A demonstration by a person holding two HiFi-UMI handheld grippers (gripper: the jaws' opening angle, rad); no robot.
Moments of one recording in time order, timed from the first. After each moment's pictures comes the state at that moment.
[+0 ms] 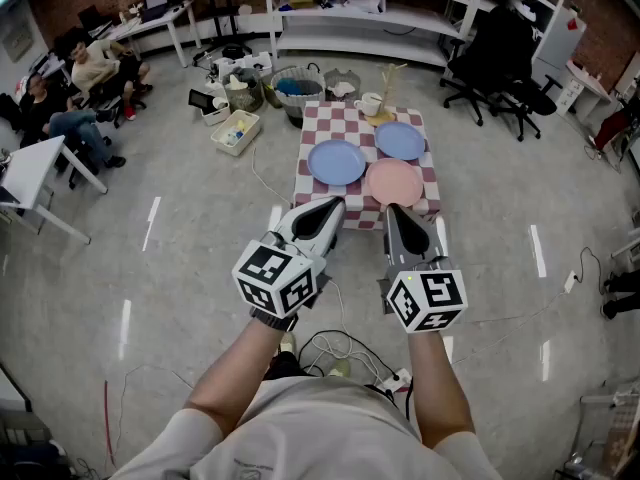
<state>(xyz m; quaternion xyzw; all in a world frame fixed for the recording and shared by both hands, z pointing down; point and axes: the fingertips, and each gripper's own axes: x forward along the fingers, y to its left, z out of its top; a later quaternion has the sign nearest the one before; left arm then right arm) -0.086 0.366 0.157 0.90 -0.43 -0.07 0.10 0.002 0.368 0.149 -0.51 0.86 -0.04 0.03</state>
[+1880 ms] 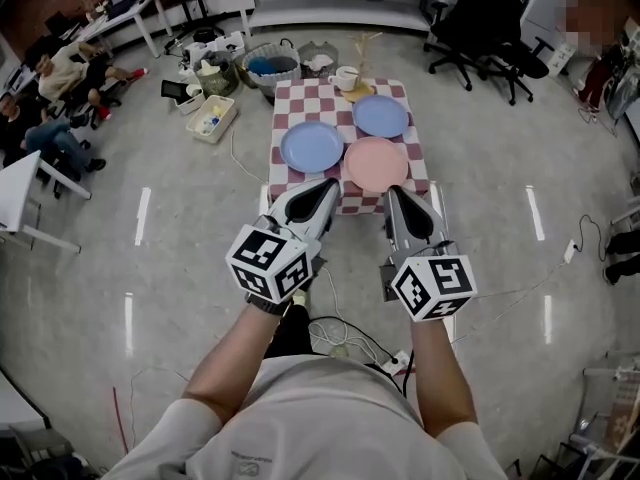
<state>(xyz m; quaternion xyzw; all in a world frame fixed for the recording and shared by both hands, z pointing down) -0.029 0.285 0.195 0.91 -0.40 -0.04 0.11 0.067 0.300 0.176 -0.53 0.85 -0.08 0.05</state>
